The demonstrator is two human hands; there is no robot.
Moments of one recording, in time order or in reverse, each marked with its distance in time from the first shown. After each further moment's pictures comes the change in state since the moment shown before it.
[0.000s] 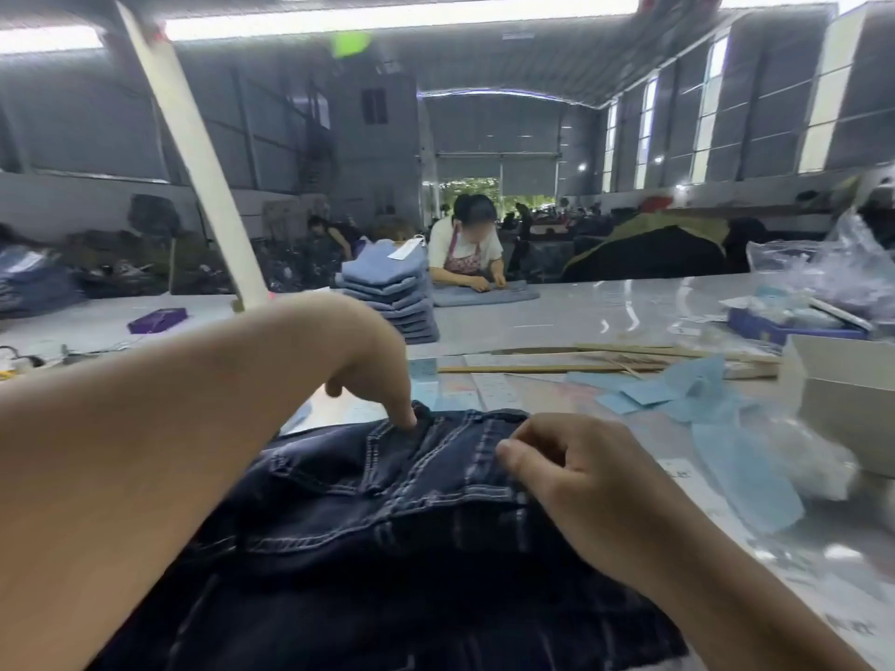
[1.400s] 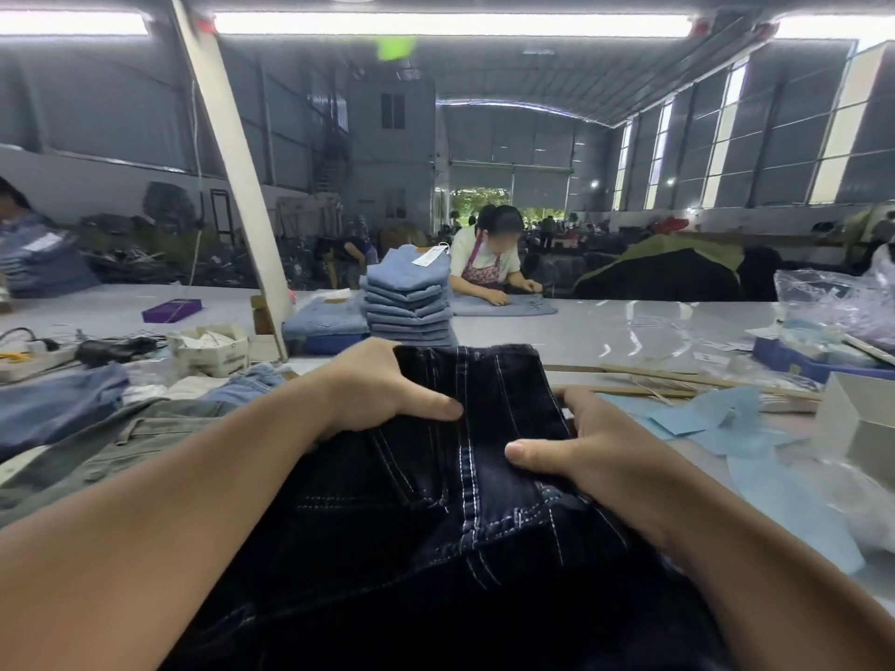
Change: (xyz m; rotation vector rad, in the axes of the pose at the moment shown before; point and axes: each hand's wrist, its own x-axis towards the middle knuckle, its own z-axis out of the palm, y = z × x) left_hand 0.049 -0.081 0.061 -0.929 0.337 0.241; right_hand 0.066 -0.023 0.031 0.337 -0.165 0.244
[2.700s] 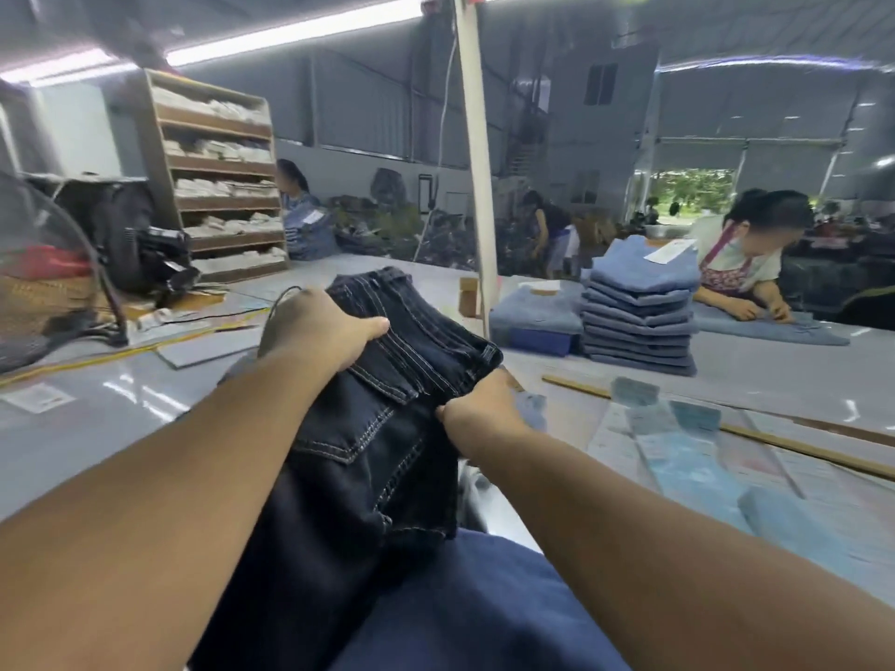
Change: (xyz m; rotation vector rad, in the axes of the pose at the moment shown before) left_hand -0.012 -0.229 -0.178 0.265 0.882 -0.753; right_hand 0.200 -0.096 0.332 0.035 -0.176 0.091
